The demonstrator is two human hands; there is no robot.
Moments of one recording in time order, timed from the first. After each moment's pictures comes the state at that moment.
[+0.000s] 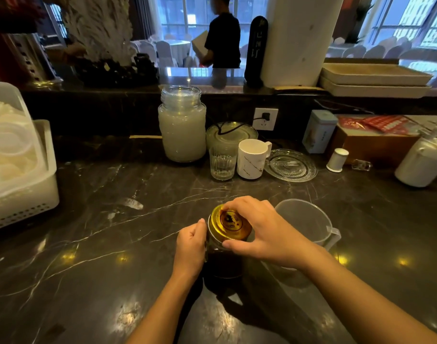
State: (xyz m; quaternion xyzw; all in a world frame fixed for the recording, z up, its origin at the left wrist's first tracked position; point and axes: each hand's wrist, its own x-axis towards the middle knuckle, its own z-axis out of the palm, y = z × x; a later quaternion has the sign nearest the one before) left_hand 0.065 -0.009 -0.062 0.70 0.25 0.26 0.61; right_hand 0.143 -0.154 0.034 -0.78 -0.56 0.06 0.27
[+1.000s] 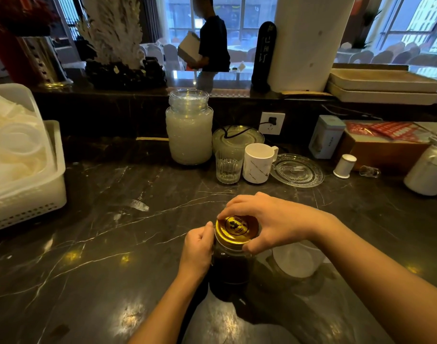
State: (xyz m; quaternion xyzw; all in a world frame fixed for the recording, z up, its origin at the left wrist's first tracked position) left_hand 0.068 -0.004 -0.065 0.71 0.23 0.24 0.62; right_hand 0.168 -0.137 0.072 -0.74 -0.64 0.18 0.12
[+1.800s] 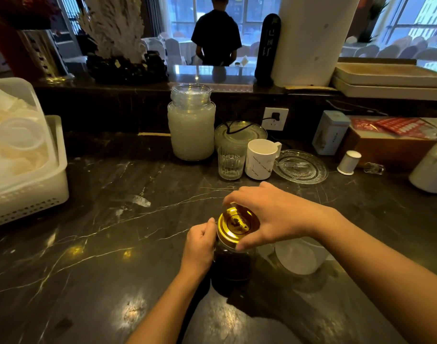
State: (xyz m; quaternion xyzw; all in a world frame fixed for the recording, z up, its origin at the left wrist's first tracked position) left_hand 0.067 -0.007 -0.061 0.72 0.24 0.24 0.61; right_hand 0.167 -0.132 0.070 -0.76 -0.65 0.08 0.06
